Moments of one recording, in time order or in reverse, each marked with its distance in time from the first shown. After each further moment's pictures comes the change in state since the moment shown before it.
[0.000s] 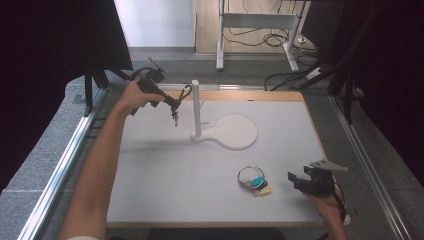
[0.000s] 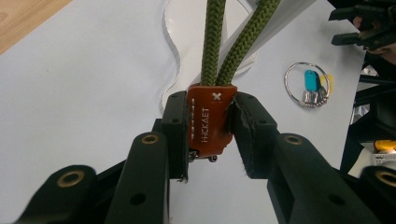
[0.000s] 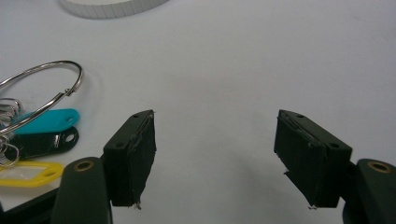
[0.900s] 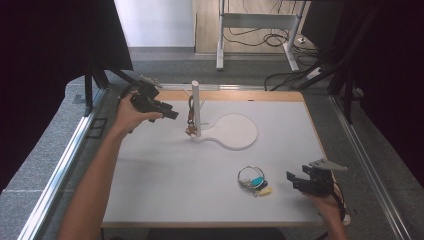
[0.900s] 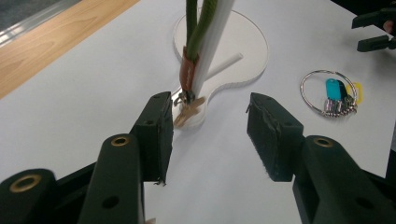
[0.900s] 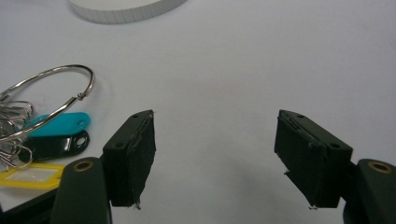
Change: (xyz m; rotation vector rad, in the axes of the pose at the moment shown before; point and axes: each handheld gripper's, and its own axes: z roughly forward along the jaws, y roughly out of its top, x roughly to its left) left arm -0.060 -0.051 -0.004 -0.174 0.200 0.068; right arm 0.003 0.003 -0.001 -0.017 0.022 -0.013
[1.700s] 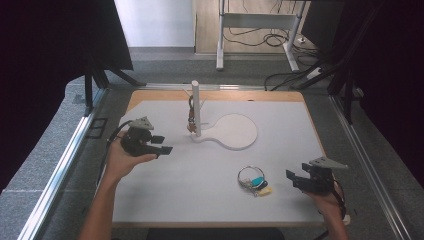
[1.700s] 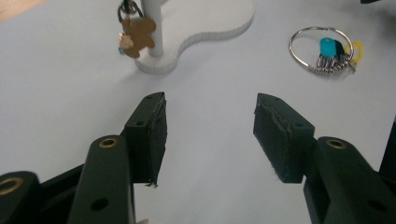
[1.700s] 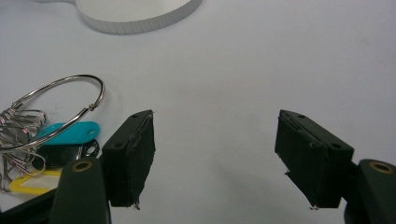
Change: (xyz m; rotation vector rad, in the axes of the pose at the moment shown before) left arm -0.071 -0.094 0.006 -0.054 0.085 -0.003; right arm 0.002 0.007 -0.003 -0.013 0.011 -0.012
